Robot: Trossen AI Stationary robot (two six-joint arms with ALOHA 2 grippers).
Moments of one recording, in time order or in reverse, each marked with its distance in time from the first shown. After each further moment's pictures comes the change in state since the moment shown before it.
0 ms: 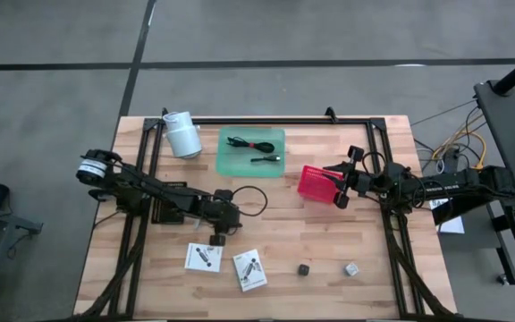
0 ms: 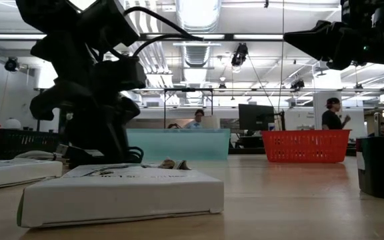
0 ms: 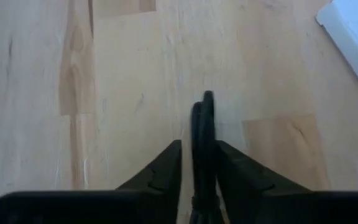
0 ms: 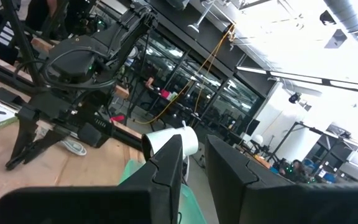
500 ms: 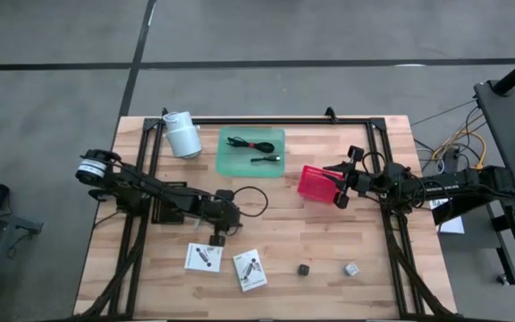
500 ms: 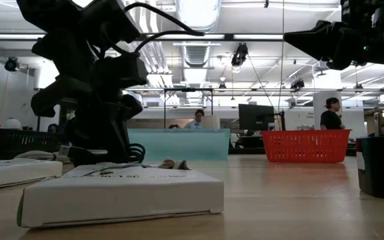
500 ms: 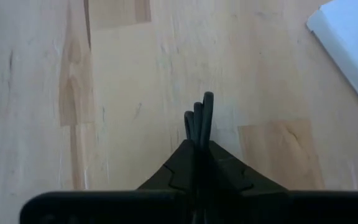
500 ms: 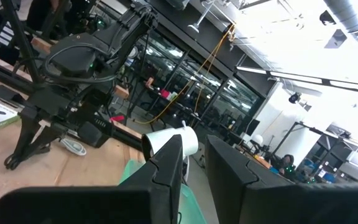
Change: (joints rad) left arm 0.001 -0.007 0.010 -0.001 0.005 0.018; right arm 0.000 0.000 0.000 0.000 0.000 0.000
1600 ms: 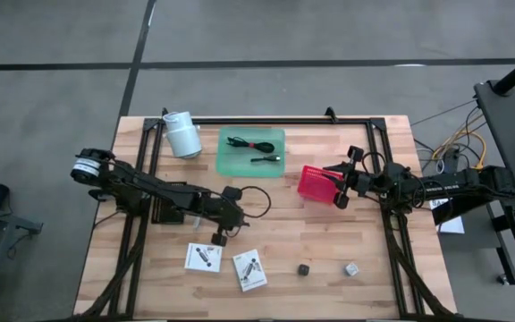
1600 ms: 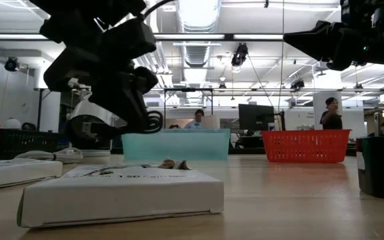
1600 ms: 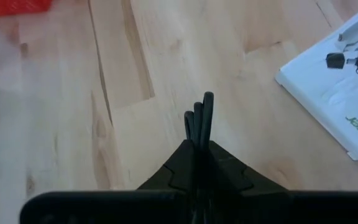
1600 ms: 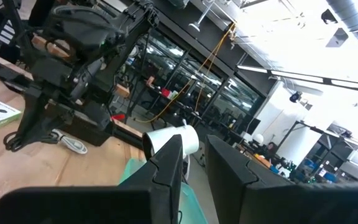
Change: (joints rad) left arm 0.001 -0.051 0.079 -0.019 -0.003 0.183; right arm 0.000 0.000 0.000 -0.006 0.000 0.000
